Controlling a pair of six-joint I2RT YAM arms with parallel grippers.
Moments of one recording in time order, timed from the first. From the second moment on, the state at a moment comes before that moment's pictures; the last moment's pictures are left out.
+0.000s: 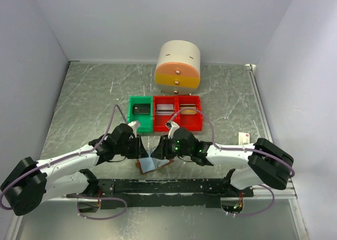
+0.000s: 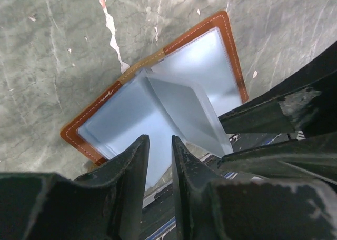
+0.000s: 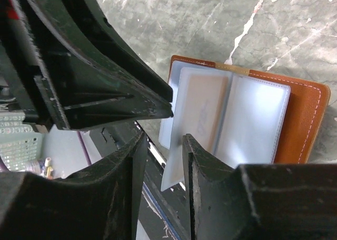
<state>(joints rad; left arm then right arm) -0.78 1.05 0.42 -0.18 0.20 -0.79 1.02 1.36 0.48 0.35 -0.19 0.86</state>
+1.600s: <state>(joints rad) -0.85 1.08 0.40 -0.16 0.09 -0.83 1.06 1.45 0.61 0.25 -0.23 0.76</state>
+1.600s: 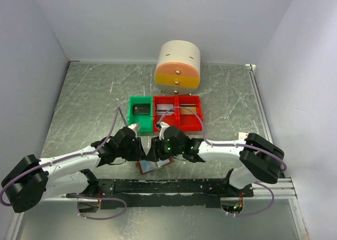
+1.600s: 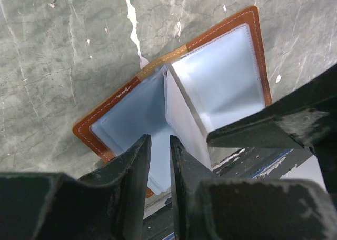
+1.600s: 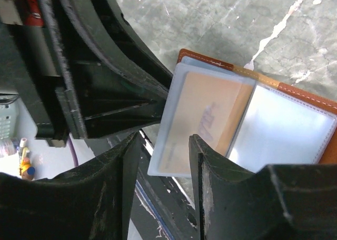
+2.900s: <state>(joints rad) -0.85 0.91 0.37 -0.14 0.07 -0.92 1.07 1.42 0.60 0.14 -0.12 0.75</state>
